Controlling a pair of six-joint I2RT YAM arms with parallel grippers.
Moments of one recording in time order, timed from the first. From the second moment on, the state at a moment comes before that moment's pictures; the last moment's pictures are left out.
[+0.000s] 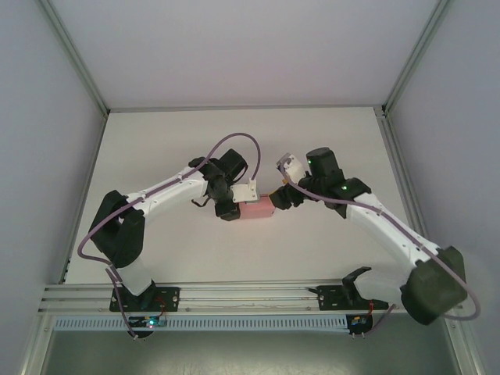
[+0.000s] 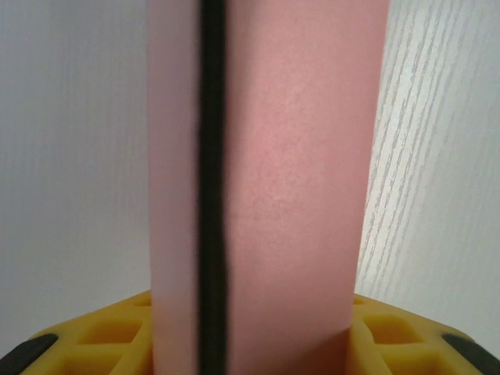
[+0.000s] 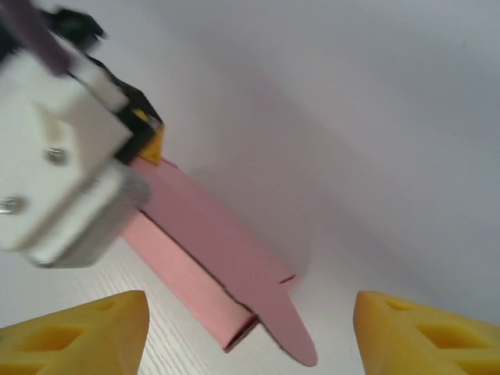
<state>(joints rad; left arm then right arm) -0.66 1.71 1.32 -0.93 0.23 0.65 0.46 1.24 0.93 -0.50 -0.41 -0.16</state>
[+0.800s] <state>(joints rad) -0.65 1.73 1.32 -0.91 0.23 0.60 0.50 1.41 1.03 -0.62 -0.31 -0.08</state>
